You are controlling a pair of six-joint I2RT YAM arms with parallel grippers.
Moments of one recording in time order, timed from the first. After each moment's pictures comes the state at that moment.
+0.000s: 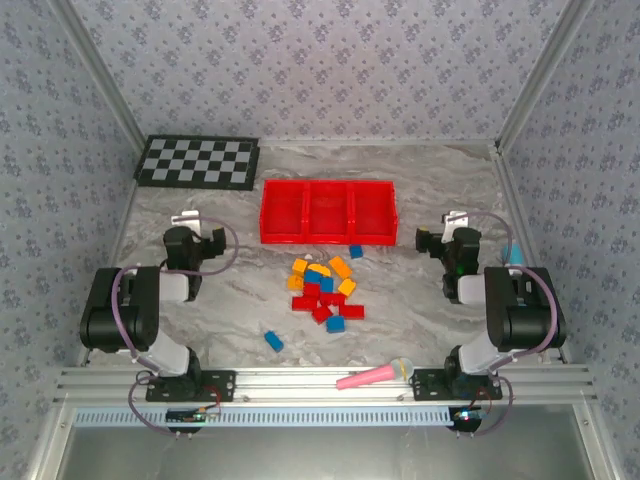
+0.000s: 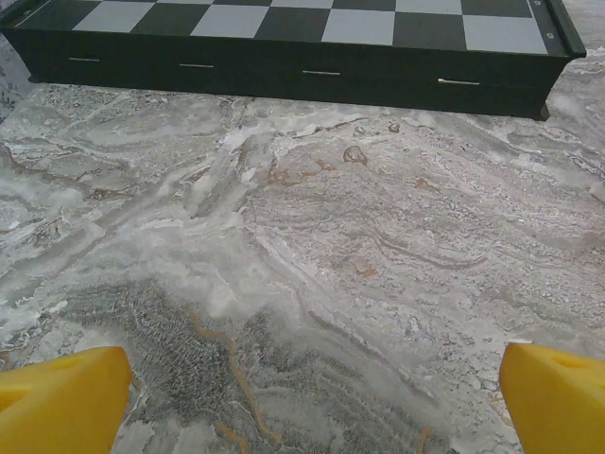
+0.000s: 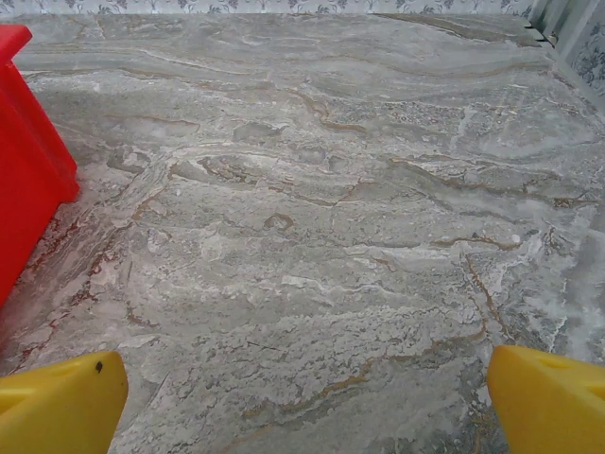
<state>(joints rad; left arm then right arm) 0.00 1.54 0.40 0.70 -0.10 -0.04 -0.03 1.54 0.37 0.76 0.03 -0.03</state>
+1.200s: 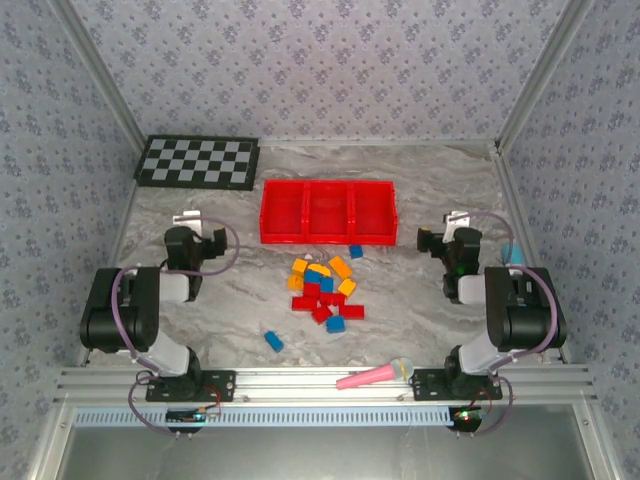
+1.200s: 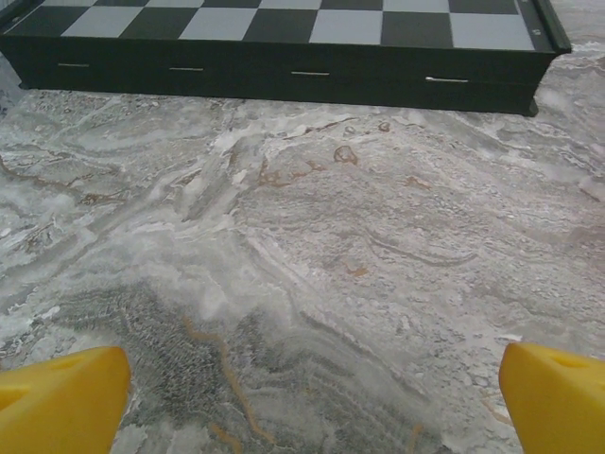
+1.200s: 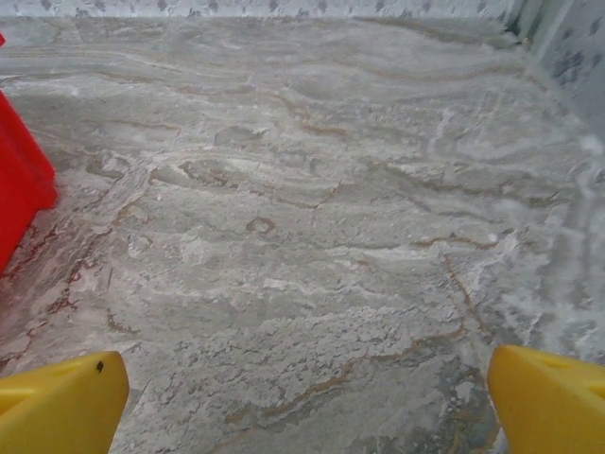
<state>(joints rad) -0.06 1.46 0.43 0.56 -0.16 -0.02 0.05 1.43 0.37 0.65 0.18 -0.02</state>
